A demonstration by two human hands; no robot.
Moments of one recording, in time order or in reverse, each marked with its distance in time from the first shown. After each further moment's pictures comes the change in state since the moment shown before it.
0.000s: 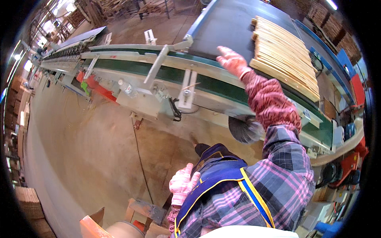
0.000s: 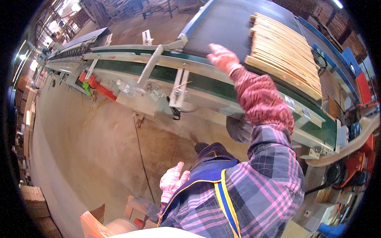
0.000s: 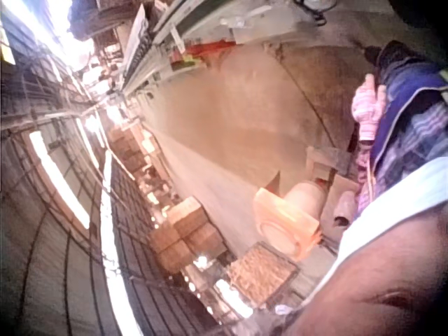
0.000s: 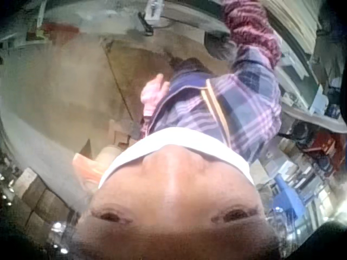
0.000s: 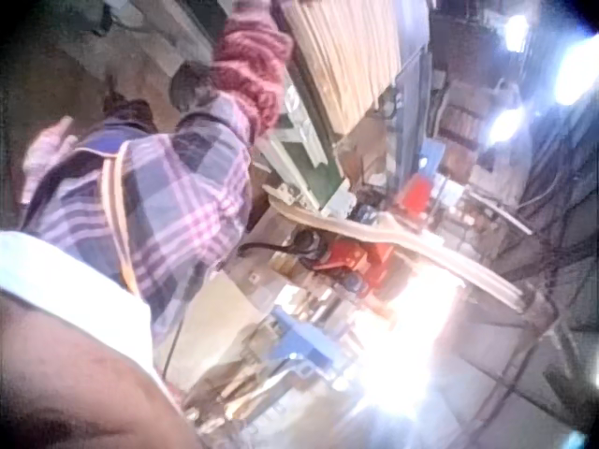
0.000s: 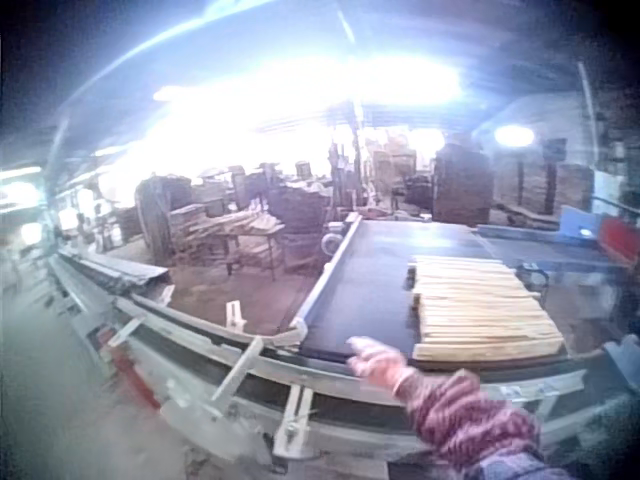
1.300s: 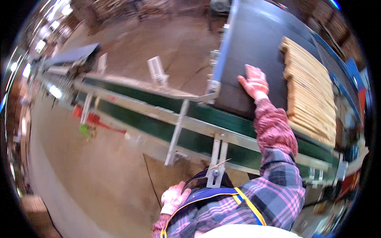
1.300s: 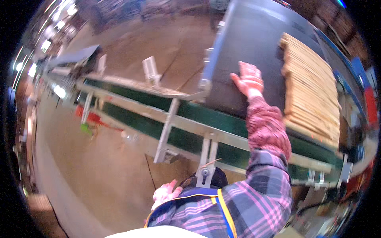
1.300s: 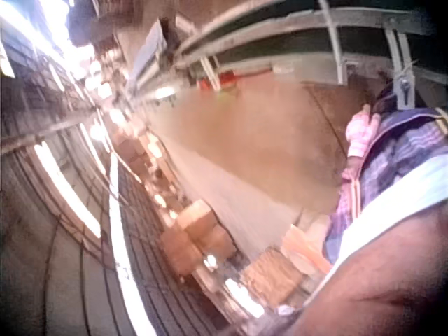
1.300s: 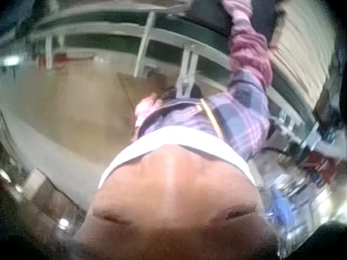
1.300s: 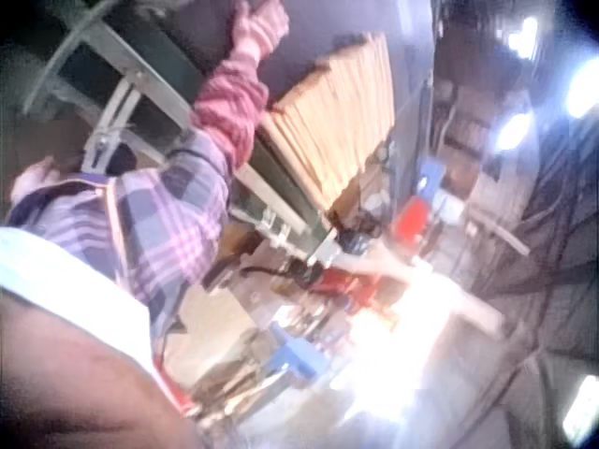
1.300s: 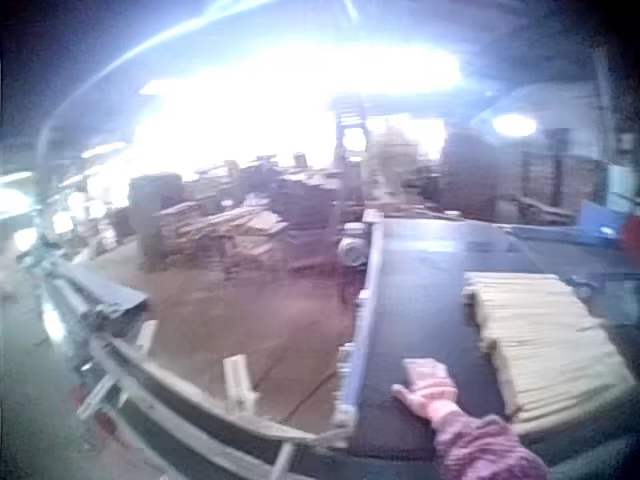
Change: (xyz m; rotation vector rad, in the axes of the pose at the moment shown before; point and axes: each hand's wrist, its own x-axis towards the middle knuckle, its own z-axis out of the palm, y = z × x) left_hand 0.230 -0.090 -0.098 0.038 -0.599 -0.200; right_hand 0.178 0.076 0.090 -0.354 -0.069 0.301
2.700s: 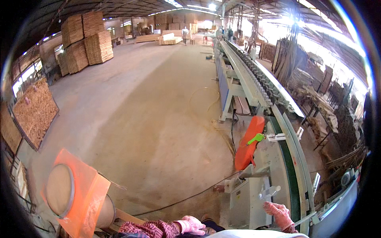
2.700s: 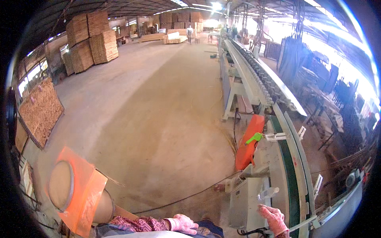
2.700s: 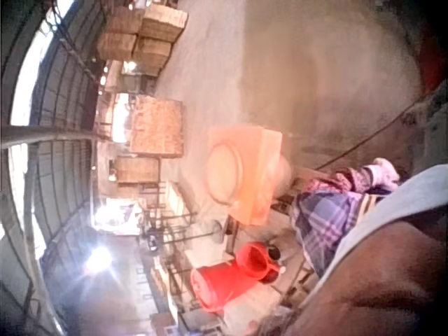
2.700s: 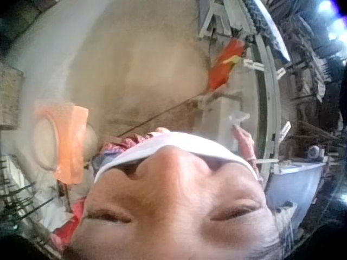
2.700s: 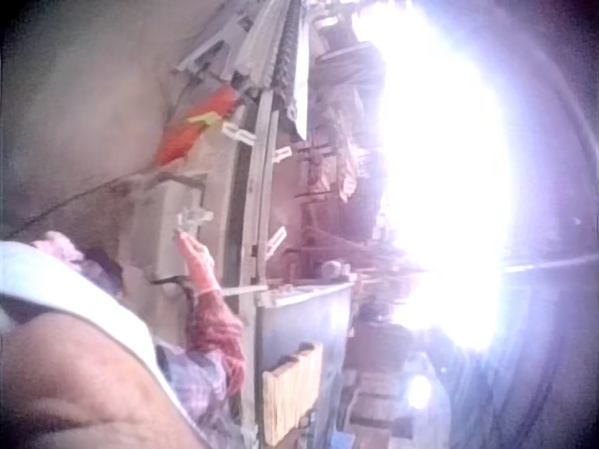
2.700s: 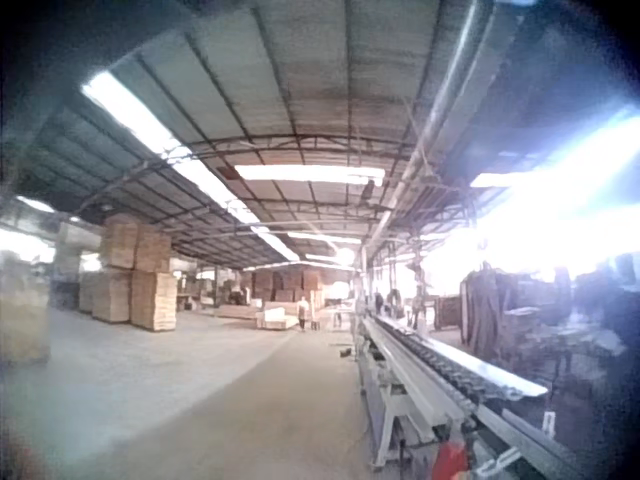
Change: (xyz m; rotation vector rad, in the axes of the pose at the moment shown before) left_hand -0.164 -0.297 0.097 -0.226 0.014 -0.043; right_hand -0.283 -0.464 -0.161 1.039 -1.056 -0.454
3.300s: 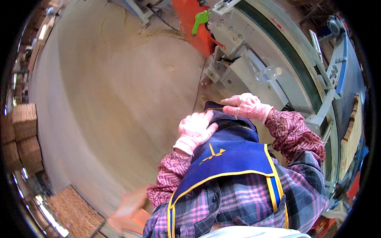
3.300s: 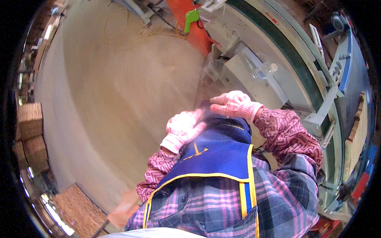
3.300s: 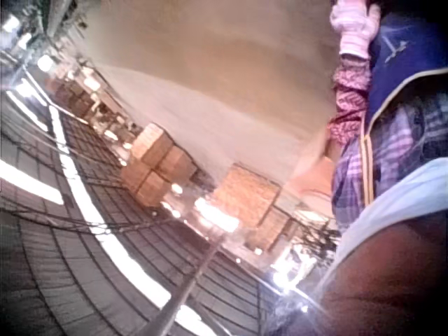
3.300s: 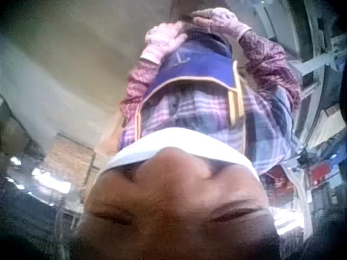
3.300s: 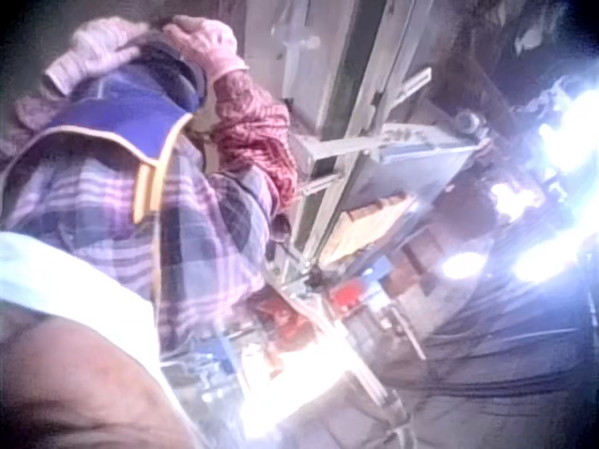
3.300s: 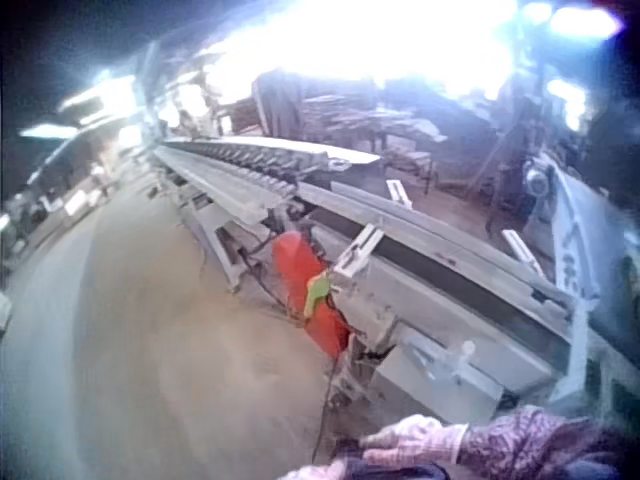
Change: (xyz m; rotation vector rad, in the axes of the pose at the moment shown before) left_hand 0.124 -0.044 -0.200 0.179 0.320 0.090; right_hand 0.184 0.034 0.076 -0.443 -0.311 0.042
